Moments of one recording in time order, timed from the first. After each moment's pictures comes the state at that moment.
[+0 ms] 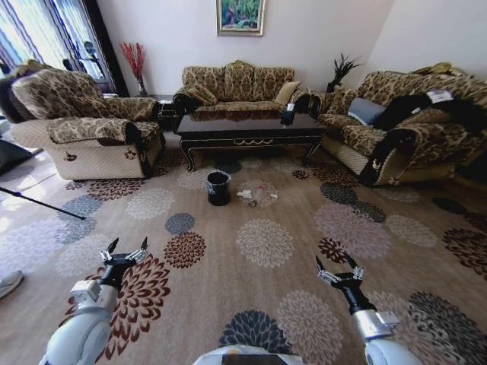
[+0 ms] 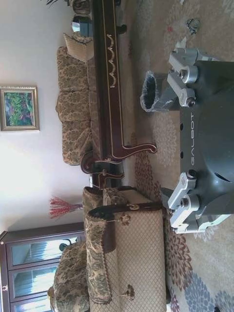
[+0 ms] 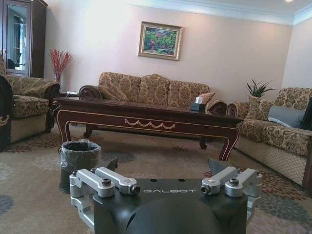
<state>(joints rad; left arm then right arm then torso) 1.74 -1.11 -0.83 -2.17 -0.50 0.07 -0.11 -1.79 1.29 0.82 1.99 0.30 0.26 -0.17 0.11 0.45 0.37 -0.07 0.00</state>
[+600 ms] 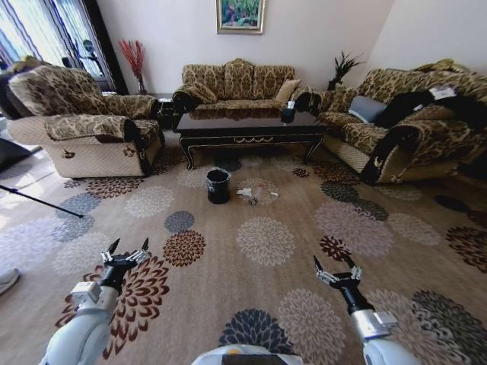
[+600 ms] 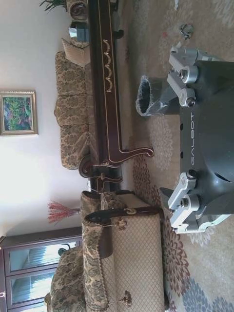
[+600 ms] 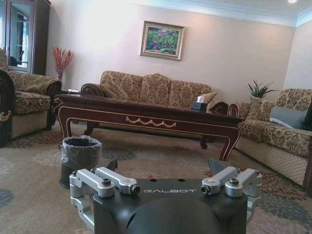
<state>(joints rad) 1.75 -1.10 -0.82 -2.18 -0.49 0.06 -0.11 -1.80 1.28 0.83 2.01 0.30 0.26 -0.17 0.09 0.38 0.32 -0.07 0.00</state>
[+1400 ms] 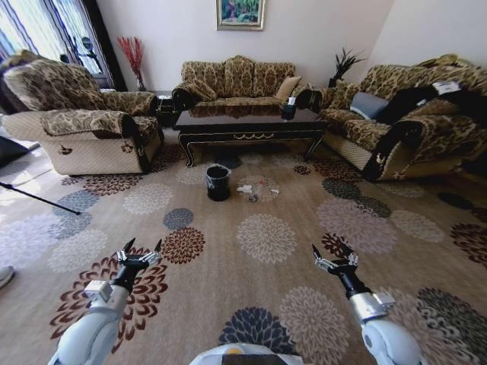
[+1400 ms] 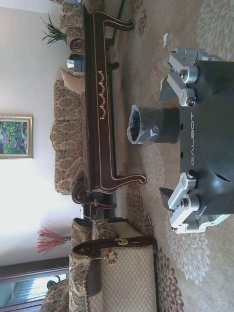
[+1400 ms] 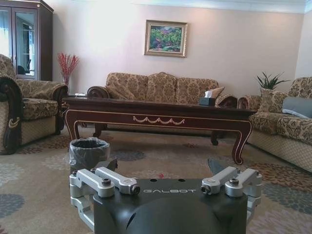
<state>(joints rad) 1.74 -1.08 -0.76 -2.17 -0.51 0.06 -0.04 -1.72 1.19 0.80 1.99 0.41 0.18 -0.16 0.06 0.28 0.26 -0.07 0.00</state>
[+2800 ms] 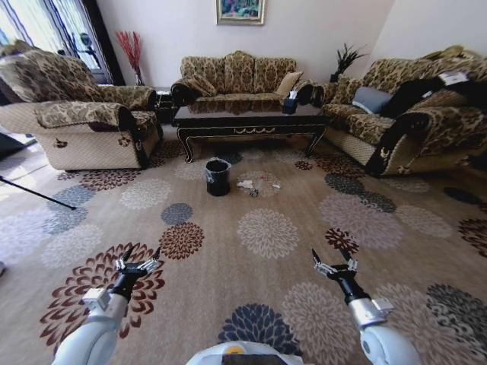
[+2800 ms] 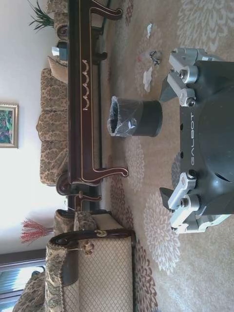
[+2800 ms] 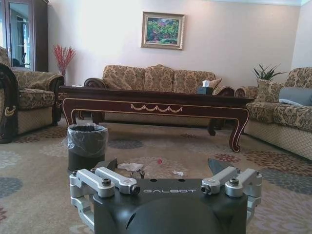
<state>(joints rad) 1.79 -1.09 -0.77 -2.16 -0.53 0.05 -0.06 -1.74 1.23 0.81 1.98 0.38 0.20 -0.17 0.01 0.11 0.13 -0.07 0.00</state>
